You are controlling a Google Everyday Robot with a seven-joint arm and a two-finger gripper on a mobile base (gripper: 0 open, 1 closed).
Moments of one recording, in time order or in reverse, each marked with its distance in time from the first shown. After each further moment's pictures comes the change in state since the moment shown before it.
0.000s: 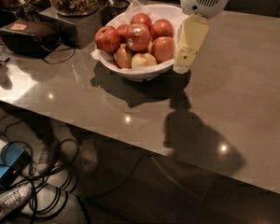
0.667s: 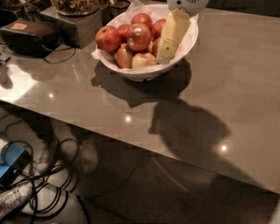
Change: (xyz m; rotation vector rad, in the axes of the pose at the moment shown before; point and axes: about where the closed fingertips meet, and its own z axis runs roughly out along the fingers) arm -0.027 -0.020 0.021 -0.084 -0.085 0.048
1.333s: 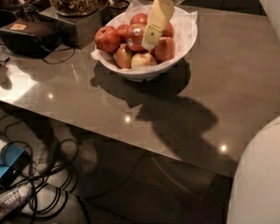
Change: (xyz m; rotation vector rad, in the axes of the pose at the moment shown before) arm -0.046 -0.033 0.003 0.030 -0.077 -0.020
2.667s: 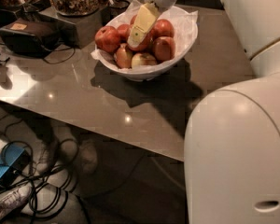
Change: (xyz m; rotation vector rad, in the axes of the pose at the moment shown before) arm -0.017 -0.036 0.050 -0.082 -0.051 0.163
